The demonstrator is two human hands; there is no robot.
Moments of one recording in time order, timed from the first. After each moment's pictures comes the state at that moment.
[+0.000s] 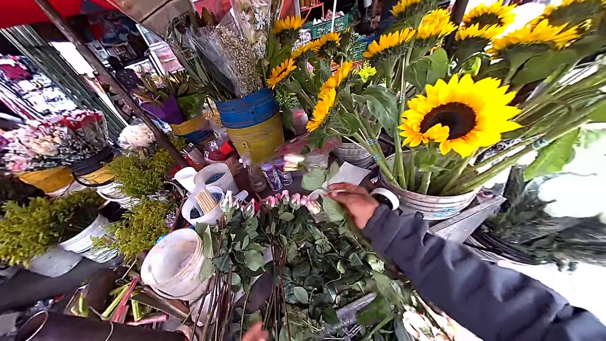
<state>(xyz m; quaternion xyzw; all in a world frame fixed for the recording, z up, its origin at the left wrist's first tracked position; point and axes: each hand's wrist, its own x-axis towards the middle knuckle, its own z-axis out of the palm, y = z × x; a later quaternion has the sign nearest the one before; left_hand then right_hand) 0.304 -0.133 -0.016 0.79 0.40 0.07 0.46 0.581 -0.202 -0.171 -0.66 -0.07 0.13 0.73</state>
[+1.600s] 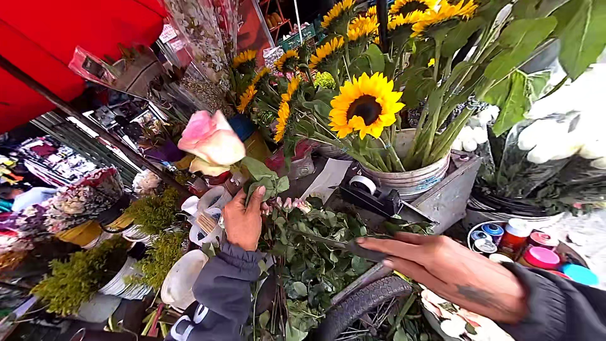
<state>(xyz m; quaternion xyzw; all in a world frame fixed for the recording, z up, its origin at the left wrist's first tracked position) 0.442 -0.063 -0.048 0.83 0.01 0.33 0.46 0.429 -0.395 -0.144 -0.85 -0.38 -0.07 0.37</state>
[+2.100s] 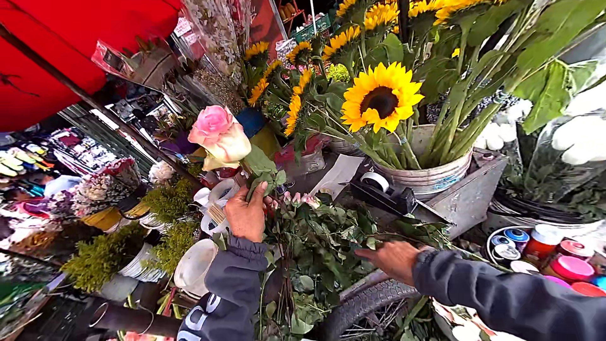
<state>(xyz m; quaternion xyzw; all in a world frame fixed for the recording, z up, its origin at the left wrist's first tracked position) 0.436 -0.053 -0.053 0.81 0.07 0.39 0.43 0.490 -0.339 -0.270 -0.90 -0.34 0.17 0.20</state>
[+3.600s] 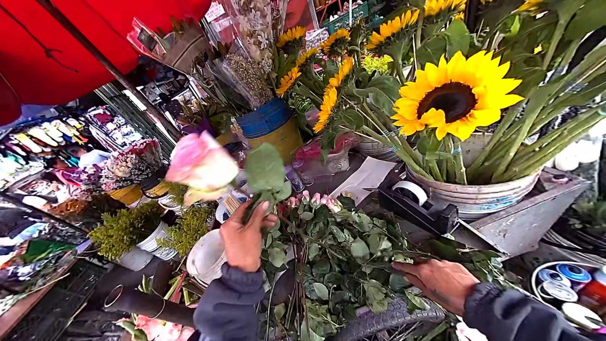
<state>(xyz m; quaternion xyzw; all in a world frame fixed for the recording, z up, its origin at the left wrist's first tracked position) 0.403 -0.012 -0.064 0.75 0.07 0.39 0.53 0.520 -0.350 -0.299 -0.94 -0.28 0.14 0.13</state>
